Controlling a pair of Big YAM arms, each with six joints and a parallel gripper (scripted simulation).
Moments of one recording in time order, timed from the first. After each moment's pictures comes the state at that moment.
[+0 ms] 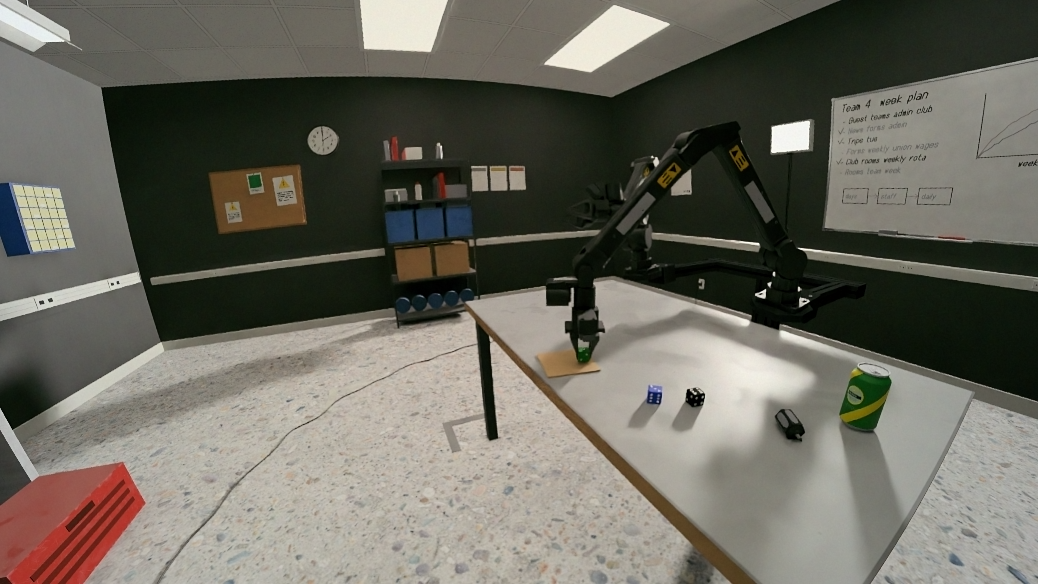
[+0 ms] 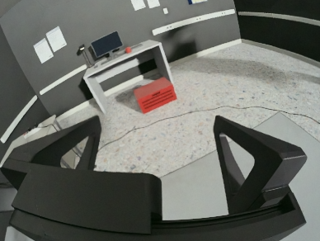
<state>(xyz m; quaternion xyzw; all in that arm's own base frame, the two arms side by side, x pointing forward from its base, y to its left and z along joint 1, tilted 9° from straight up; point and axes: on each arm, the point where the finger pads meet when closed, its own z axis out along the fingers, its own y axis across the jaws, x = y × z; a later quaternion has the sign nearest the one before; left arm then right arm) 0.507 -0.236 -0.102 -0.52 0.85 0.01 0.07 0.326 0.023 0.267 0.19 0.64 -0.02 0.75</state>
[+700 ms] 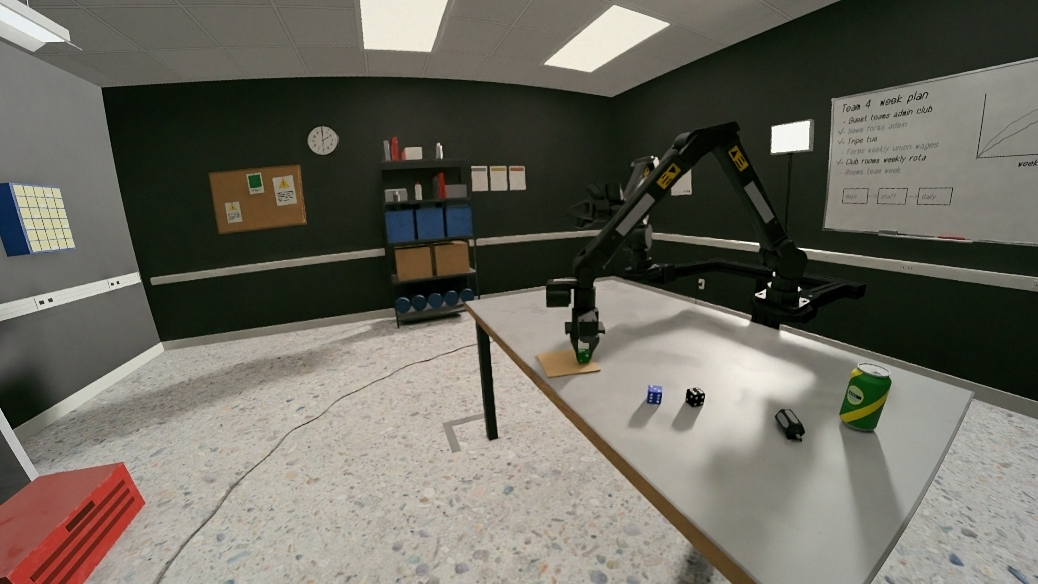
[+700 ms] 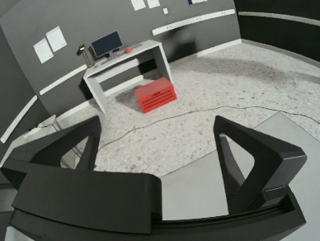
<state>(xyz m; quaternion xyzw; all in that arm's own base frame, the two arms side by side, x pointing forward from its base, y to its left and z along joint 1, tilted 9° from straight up) 0.507 -0.236 -0.105 -0.52 0.85 0.01 0.07 0.326 0.023 0.267 0.19 0.64 -0.02 0.75</state>
